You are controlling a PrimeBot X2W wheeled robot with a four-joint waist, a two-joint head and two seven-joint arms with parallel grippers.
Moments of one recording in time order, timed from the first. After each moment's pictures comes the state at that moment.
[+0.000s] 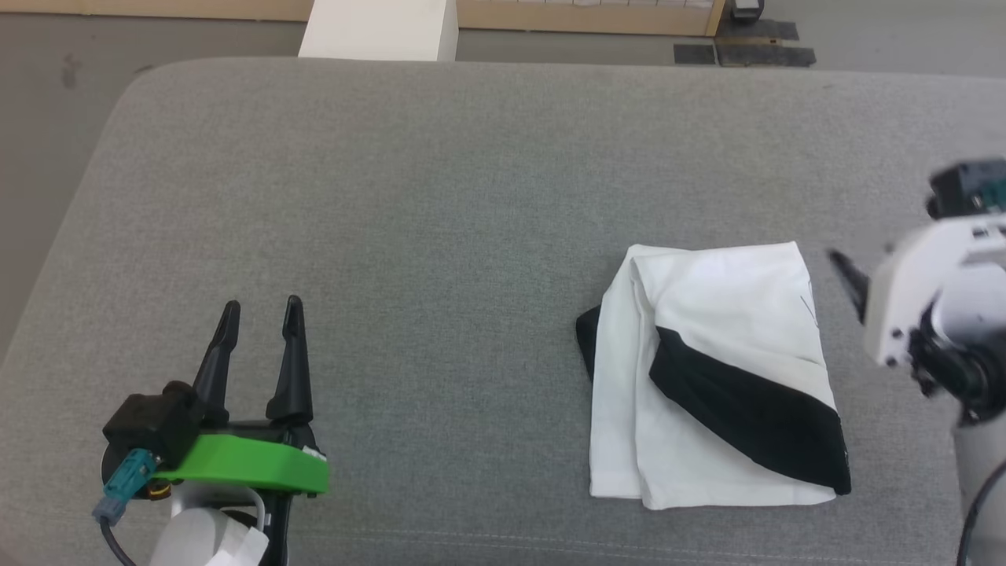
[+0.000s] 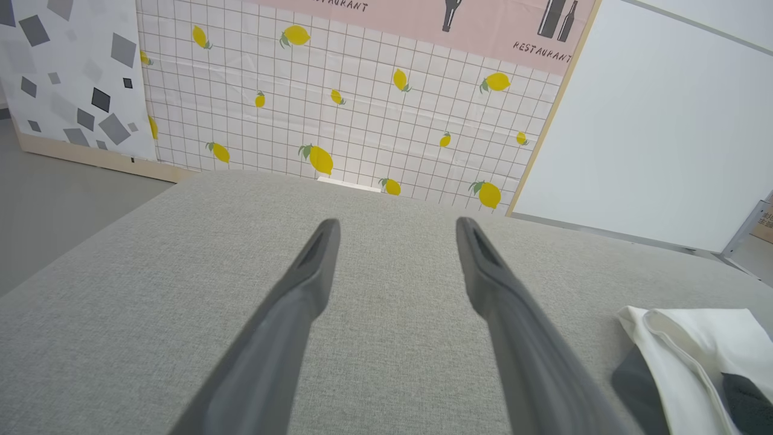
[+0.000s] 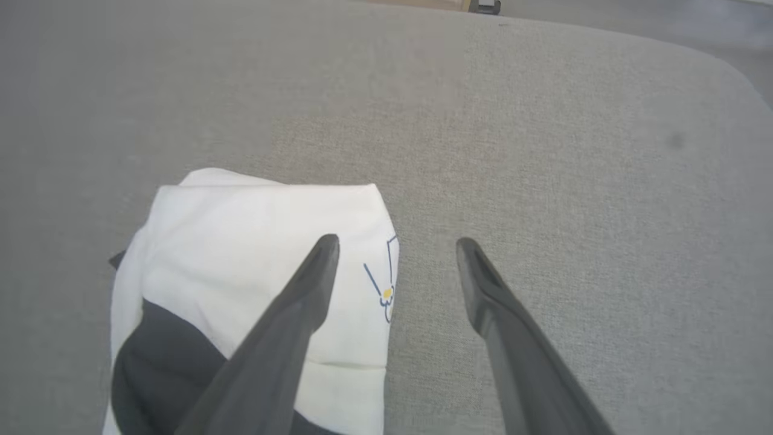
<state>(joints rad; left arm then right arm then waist) -0.08 0.12 -0.01 0.05 -0.34 -0.11 -0.26 -0.43 -0.23 -0.09 0.14 0.24 0.13 0.78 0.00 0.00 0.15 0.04</state>
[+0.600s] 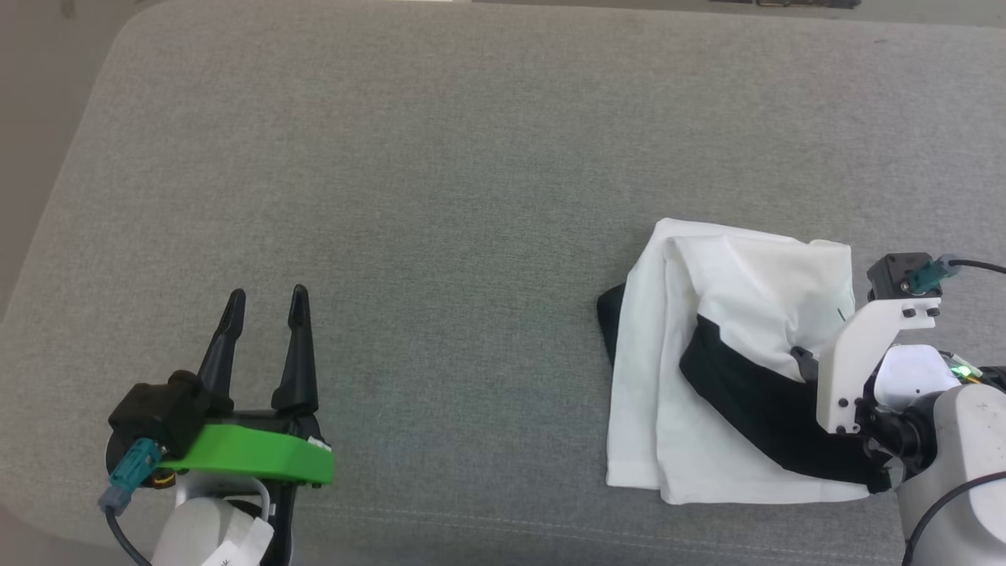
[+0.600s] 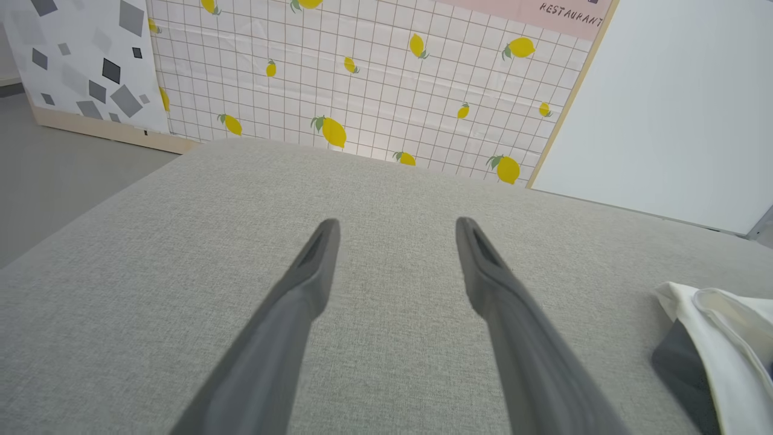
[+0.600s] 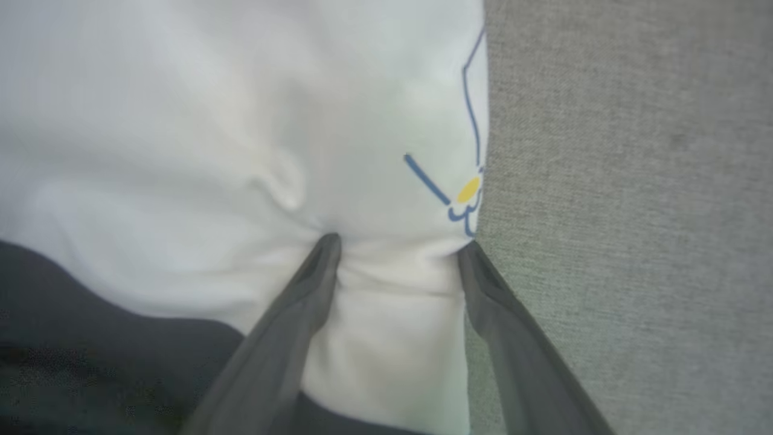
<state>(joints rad) -0.11 0.12 -0.02 0.05 -0.33 -0.11 -0.26 -0.35 -0.13 -0.13 0.31 0.12 0.13 0.79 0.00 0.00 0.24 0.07</state>
